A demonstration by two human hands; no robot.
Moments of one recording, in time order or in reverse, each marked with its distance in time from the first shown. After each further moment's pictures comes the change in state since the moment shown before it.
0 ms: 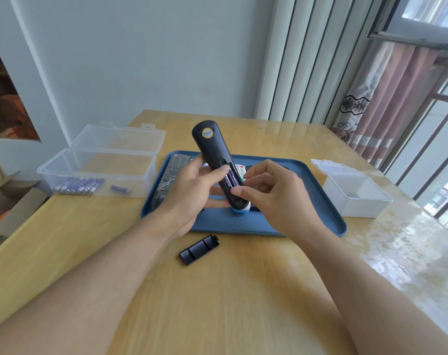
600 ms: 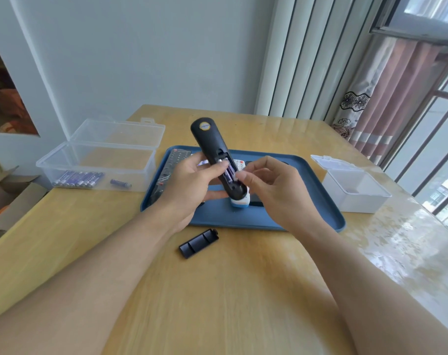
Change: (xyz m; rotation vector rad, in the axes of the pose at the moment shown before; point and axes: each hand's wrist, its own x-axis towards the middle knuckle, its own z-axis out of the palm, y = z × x) left_hand 0.002 -0.001 -0.003 0.003 0.037 0.011; right_hand -0.002 -0.004 0.001 0.152 -0.037 0.048
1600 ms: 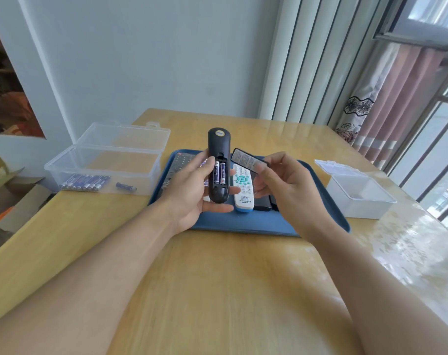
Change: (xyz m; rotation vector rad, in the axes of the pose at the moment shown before) left_hand -0.001 0.006 -0.006 -0.126 -0.024 -0.158; right_hand 0.008 0.003 -0.008 0.215 -0.001 -0.062
